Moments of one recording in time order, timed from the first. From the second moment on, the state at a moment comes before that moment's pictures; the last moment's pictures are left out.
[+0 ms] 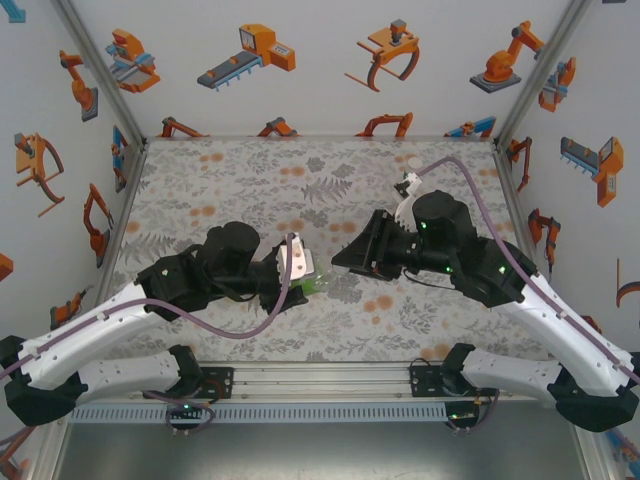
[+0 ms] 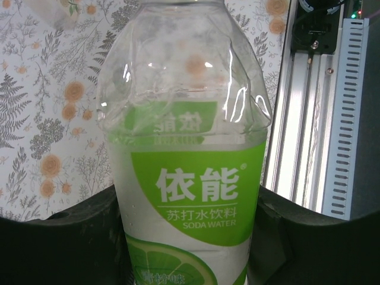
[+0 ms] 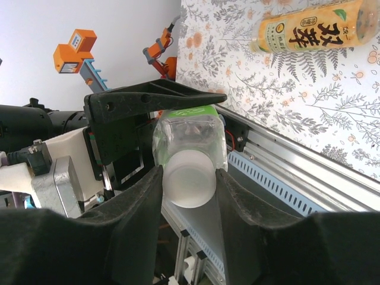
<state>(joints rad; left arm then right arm) -1.09 0.99 1.09 -0.64 0.20 0.31 0.89 1.00 1.31 -0.78 -0.22 1.10</state>
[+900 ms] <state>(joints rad) -1.07 0.94 1.06 -0.63 0.02 0.24 0.76 1.34 1.56 -0.96 -0.02 0.74</state>
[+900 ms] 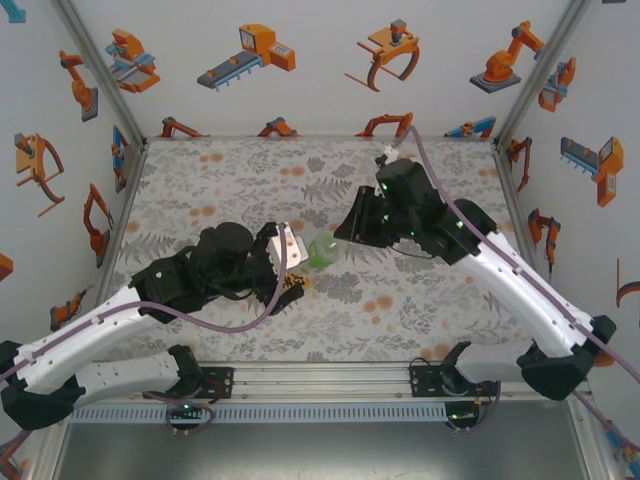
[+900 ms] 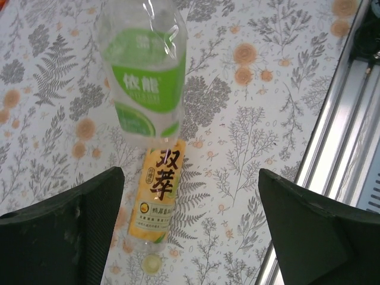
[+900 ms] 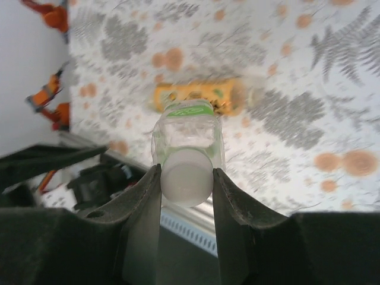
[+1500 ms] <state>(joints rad) -1.01 0.88 1.01 -0.68 -0.06 0.00 0.53 1.97 2.09 -1.09 0.14 0.30</state>
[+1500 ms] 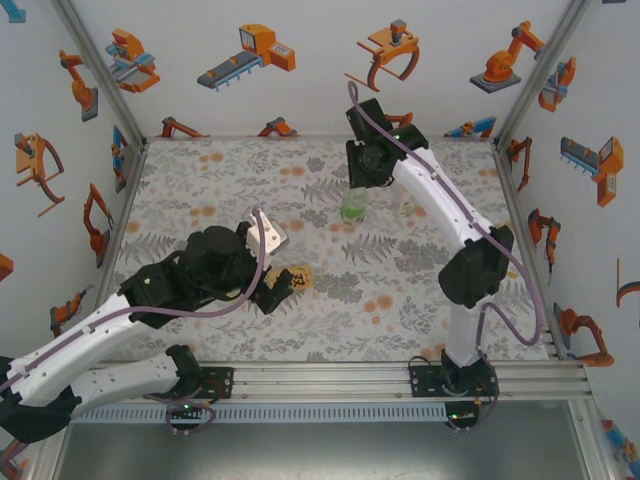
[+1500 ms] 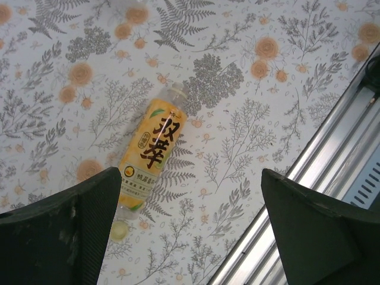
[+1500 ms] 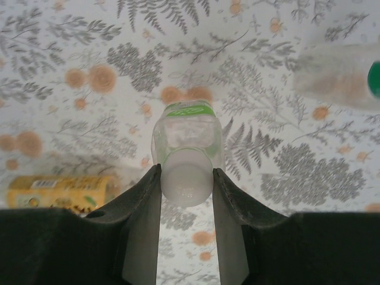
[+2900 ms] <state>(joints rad) -0.99 0.90 0.99 -0.72 -0.05 -0.01 0.46 2.14 2.15 -1.02 0.13 0.25</state>
